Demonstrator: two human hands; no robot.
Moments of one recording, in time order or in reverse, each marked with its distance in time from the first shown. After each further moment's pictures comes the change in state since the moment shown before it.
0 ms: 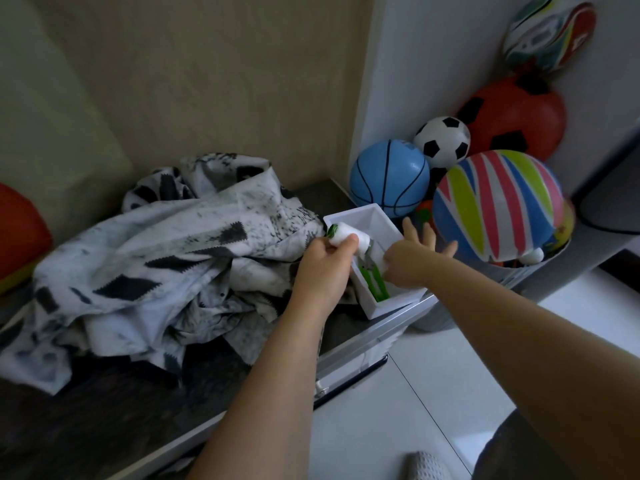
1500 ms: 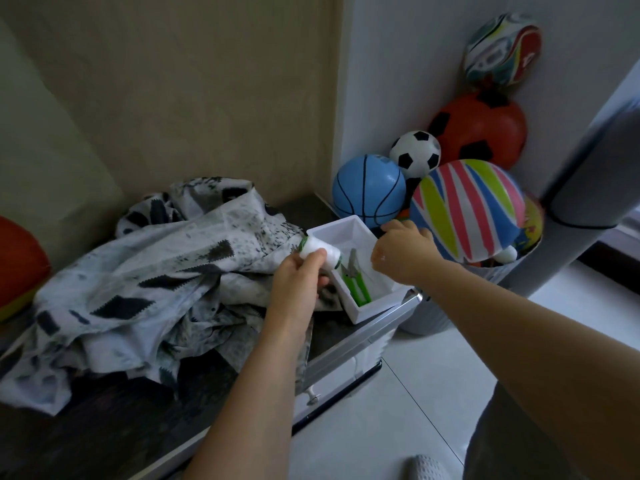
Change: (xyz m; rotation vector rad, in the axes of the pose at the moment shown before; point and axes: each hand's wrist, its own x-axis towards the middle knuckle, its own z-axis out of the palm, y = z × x) left_hand -0.032 0.016 -0.010 -0.173 0.025 -0.009; right_hand -0.006 0.022 -0.011 0.105 0.327 -0.168
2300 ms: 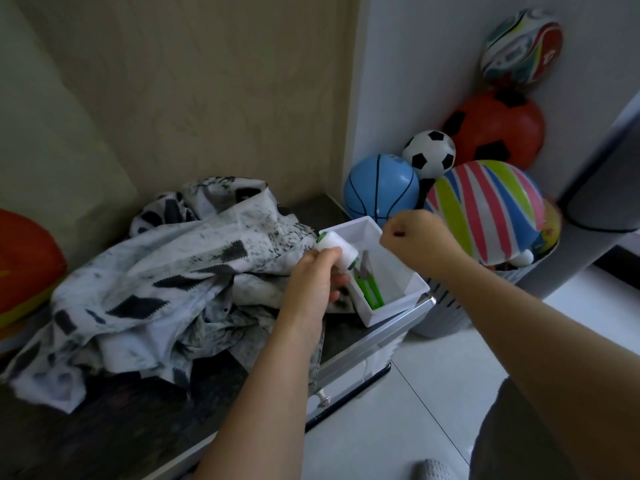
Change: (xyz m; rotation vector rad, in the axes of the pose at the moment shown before) left_hand 0.005 0.004 0.000 -0.095 -0.048 -0.064; right_hand -0.016 -0.012 -0.023 0.487 0.229 0.007
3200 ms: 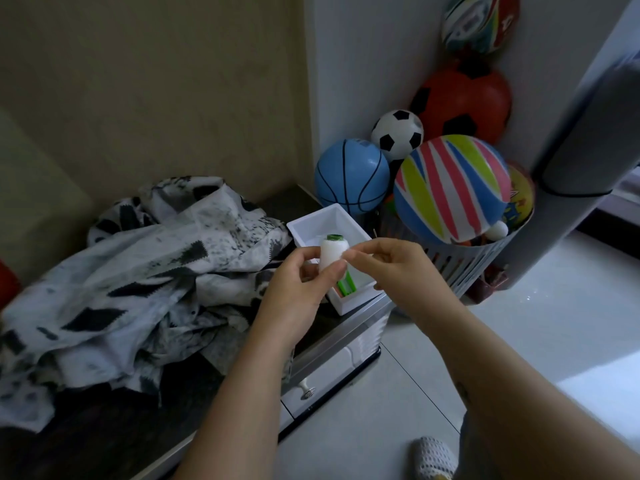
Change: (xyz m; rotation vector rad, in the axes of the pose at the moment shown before) left_hand -0.014 -0.015 0.004 0.399 -0.186 0.156; right_hand -0.069 0.008 0.004 0.686 -0.104 0.133
